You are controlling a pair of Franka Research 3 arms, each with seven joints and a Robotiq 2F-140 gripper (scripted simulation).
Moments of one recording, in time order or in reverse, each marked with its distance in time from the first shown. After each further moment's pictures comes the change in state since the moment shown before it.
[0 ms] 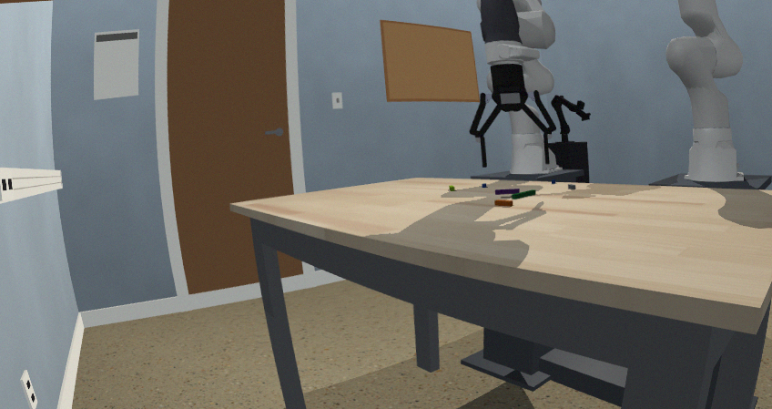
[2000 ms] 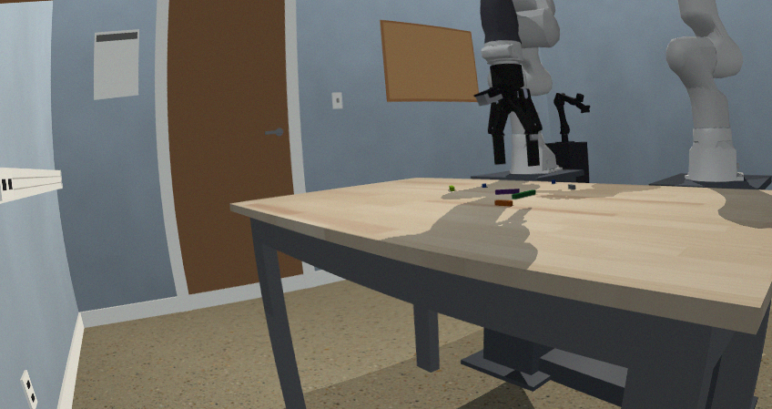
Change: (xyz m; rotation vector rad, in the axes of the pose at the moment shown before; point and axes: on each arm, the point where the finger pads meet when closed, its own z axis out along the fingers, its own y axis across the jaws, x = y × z) left arm 0.000 0.000 0.000 0.000 0.000 0.000; right arm 0.001 0.001 -0.001 0.004 0.006 1.004
